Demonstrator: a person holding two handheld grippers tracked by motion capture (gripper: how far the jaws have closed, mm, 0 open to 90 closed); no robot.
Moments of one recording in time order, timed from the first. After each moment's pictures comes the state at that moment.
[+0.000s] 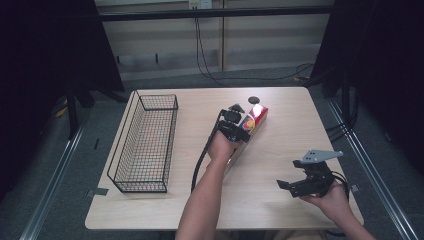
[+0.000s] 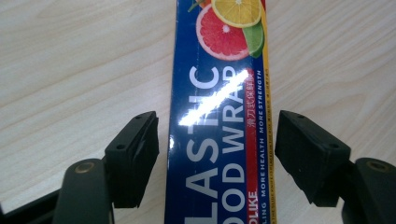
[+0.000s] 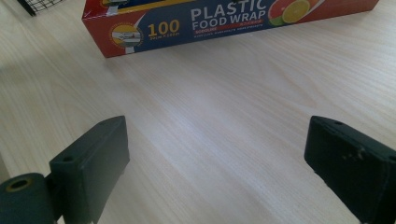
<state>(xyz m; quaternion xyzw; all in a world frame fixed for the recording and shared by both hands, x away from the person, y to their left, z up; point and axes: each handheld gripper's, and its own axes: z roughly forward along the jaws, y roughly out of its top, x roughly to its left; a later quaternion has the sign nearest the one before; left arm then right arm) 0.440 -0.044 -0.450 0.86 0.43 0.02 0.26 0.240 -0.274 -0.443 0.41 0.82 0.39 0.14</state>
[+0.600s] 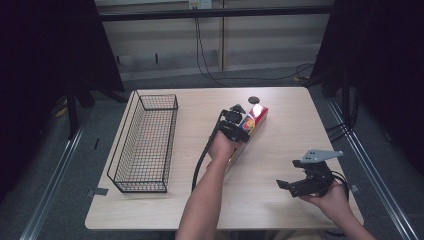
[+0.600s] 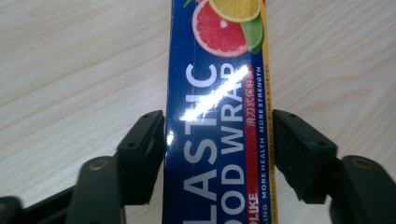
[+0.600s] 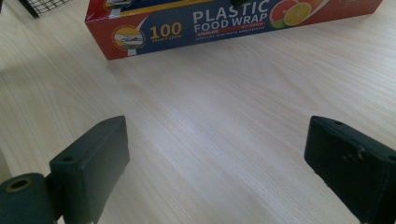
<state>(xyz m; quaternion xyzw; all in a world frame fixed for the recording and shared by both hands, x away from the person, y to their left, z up) 0.442 -0.047 -0.452 0.87 0.42 0.02 0.24 0.240 -0.273 -0.442 0.40 0.82 0.39 0.14</state>
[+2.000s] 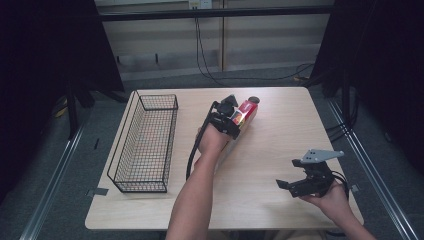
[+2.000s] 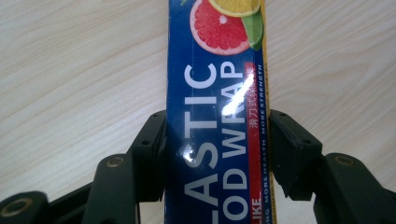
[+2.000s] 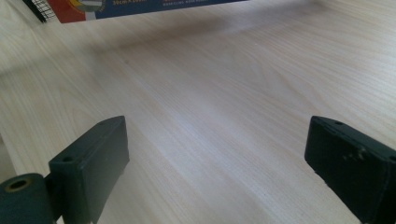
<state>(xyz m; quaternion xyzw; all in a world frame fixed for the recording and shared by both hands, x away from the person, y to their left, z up) 0.436 -0.020 -0.402 0.88 0.44 0.03 0.19 0.240 -0.273 -0.440 0.40 0.82 0.40 0.14</state>
